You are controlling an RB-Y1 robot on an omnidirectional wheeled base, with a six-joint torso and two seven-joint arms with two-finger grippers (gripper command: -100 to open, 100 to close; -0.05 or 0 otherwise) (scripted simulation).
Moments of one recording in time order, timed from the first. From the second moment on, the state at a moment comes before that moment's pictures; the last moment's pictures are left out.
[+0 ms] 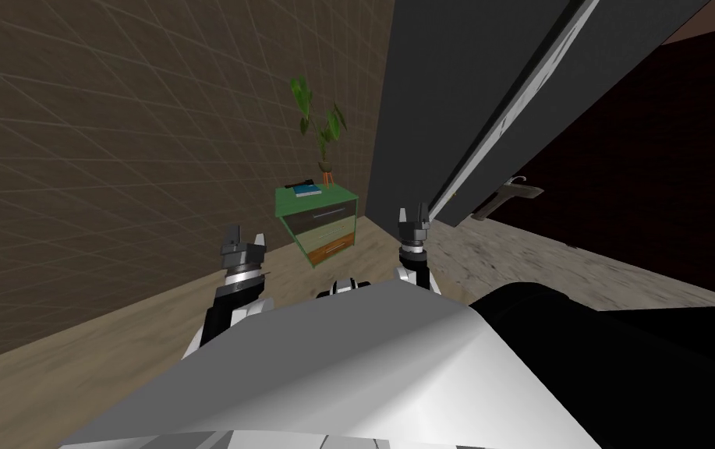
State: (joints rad) left arm 0.50 0.11 0.07 -2.16 0.11 -0.41 -0.01; right arm 0.52 -0.02 -0.05 -2.31 0.03 -0.64 -0.13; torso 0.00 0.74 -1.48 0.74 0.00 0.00
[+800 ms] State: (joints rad) left arm 0.47 0.17 0.08 -2.00 0.12 -0.47 0.01; right arm 0.52 -0.02 -0.05 -2.31 0.03 -0.64 -0.13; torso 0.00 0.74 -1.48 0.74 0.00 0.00
